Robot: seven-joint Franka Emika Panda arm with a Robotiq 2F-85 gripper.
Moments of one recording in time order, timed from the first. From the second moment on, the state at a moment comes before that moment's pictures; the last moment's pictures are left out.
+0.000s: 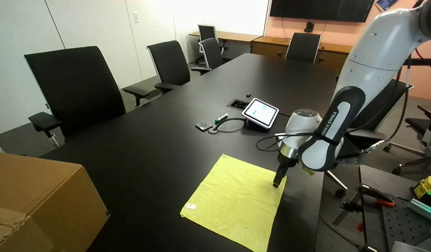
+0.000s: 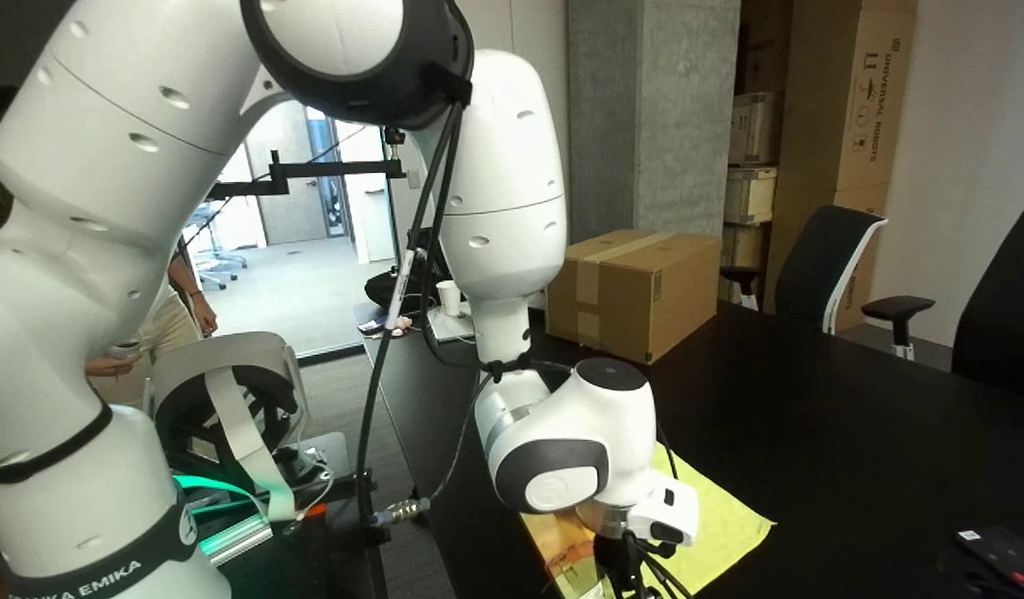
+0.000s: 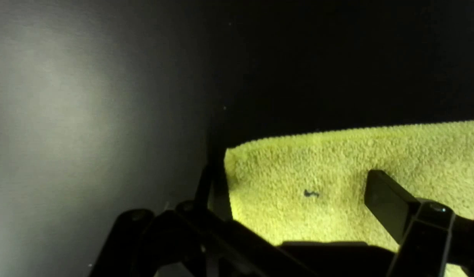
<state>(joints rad) -0.24 0.75 0.03 -2.30 -0.08 3.11 -0.14</state>
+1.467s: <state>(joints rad) 0.08 0.73 -0.20 -2.40 -0.08 3.02 -0.08</state>
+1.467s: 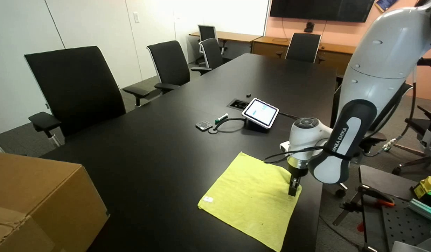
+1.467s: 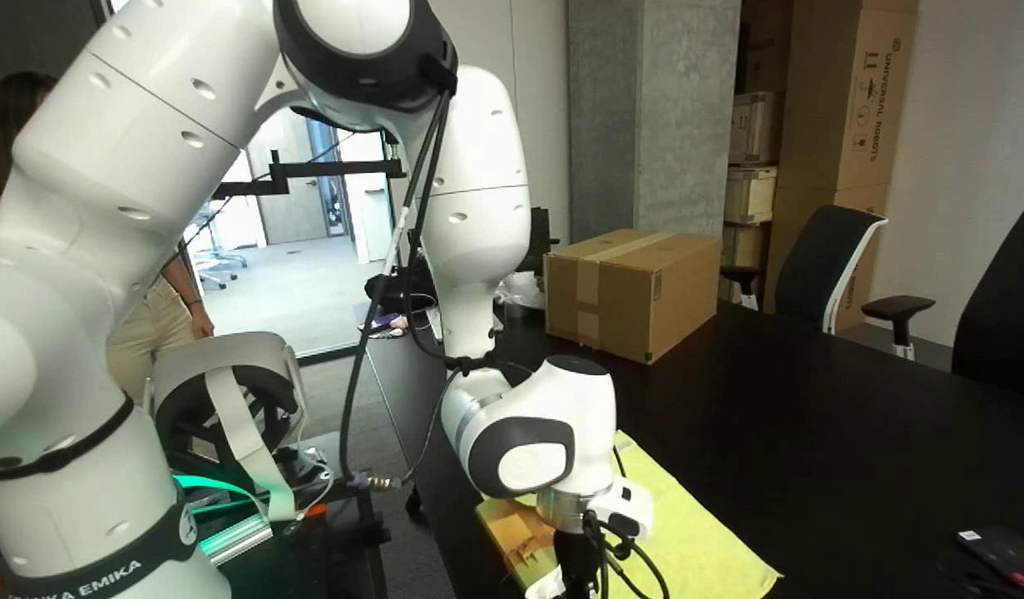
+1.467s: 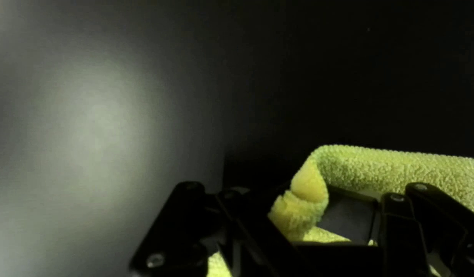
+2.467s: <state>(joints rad) 0.23 0.53 -0.38 -2.40 -0.10 3.00 0.08</state>
